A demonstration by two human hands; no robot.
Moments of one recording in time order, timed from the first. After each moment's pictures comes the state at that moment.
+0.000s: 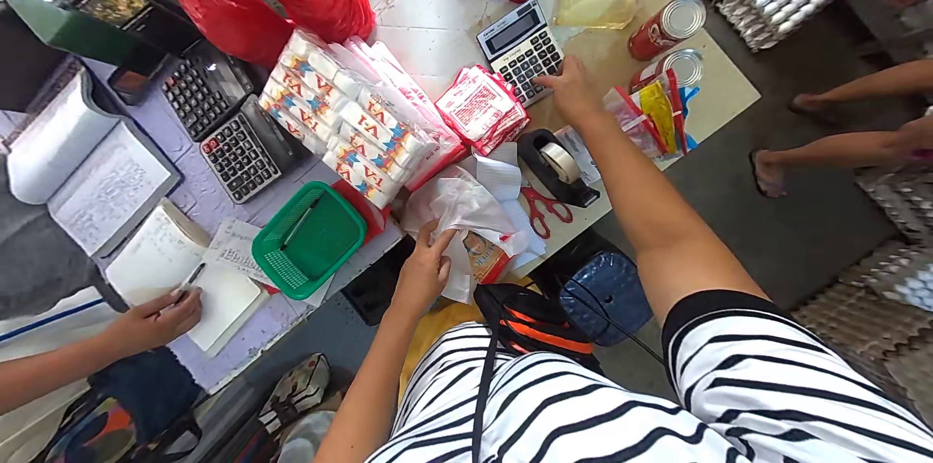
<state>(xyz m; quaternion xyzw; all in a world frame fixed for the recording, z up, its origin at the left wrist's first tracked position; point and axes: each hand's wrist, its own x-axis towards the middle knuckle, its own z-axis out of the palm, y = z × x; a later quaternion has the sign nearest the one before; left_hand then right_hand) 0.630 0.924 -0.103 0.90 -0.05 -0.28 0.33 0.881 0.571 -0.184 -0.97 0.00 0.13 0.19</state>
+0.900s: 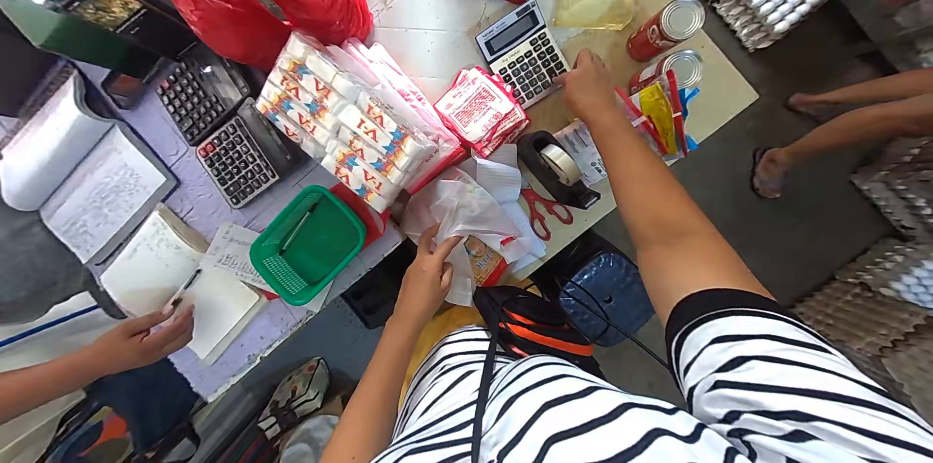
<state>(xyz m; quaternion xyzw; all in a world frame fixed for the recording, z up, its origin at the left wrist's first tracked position) 0.623 0.923 -0.105 0.90 -0.05 -0.28 0.34 0.889 0.555 -0.176 -0.98 0.03 0.16 0.12</state>
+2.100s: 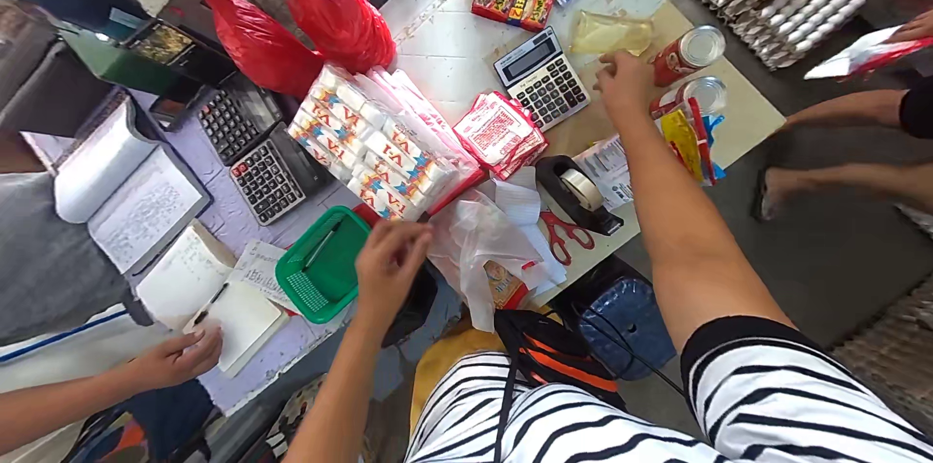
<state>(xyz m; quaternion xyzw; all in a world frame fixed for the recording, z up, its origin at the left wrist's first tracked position) 0.702 0.977 -0.039 0.88 -0.07 -0.01 0.46 0.915 0.545 -0.146 -0.93 0.16 0.04 0.32</state>
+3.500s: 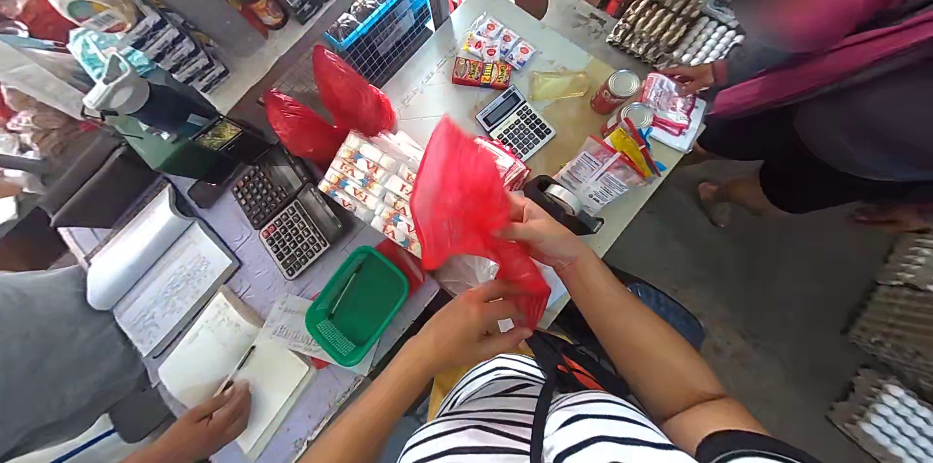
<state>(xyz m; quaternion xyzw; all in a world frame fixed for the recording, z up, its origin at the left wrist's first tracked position) 0.679 0.943 0.004 0.71 -0.45 -0.22 0.50 0.725 0.729 0.003 -0.47 -0.02 0.21 0.86</state>
